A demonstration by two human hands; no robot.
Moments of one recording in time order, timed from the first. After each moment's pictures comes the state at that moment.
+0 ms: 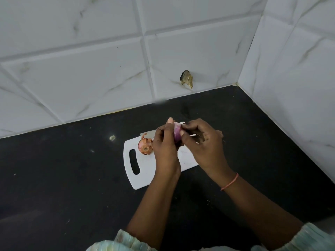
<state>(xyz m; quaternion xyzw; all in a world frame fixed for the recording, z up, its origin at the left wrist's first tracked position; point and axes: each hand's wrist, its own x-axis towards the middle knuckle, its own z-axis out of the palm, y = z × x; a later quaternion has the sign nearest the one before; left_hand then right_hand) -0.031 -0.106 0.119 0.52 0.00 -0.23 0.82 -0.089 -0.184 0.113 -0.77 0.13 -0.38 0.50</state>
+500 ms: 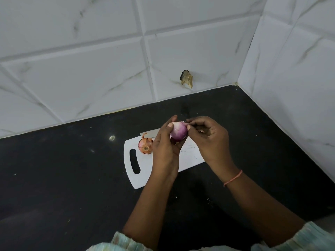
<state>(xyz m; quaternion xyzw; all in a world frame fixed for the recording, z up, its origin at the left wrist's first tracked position) -0.026 -0.100 0.118 0.46 0.03 -0.27 0.84 -0.088 -0.195 0.111 -0.75 0.21 -0.38 0.50</state>
